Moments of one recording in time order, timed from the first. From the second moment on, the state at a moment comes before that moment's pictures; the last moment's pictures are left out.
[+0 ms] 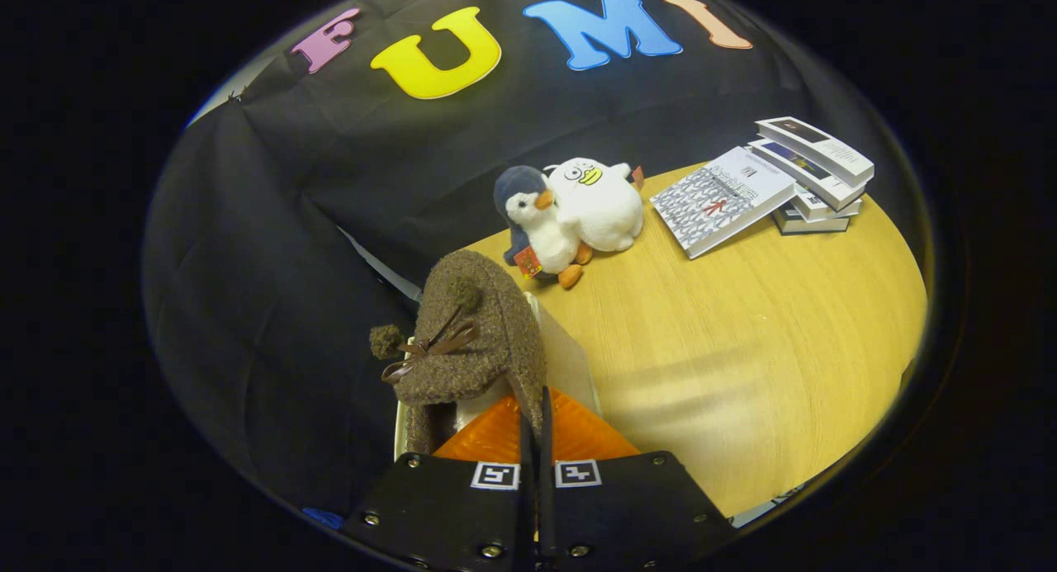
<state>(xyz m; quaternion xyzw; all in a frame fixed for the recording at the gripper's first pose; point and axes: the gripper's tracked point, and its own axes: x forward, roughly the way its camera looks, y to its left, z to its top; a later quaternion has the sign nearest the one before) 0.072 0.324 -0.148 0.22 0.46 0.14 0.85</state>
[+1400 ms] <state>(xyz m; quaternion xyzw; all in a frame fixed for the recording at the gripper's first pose) 0.071 0.269 0.020 0.07 0.16 0.22 0.96</state>
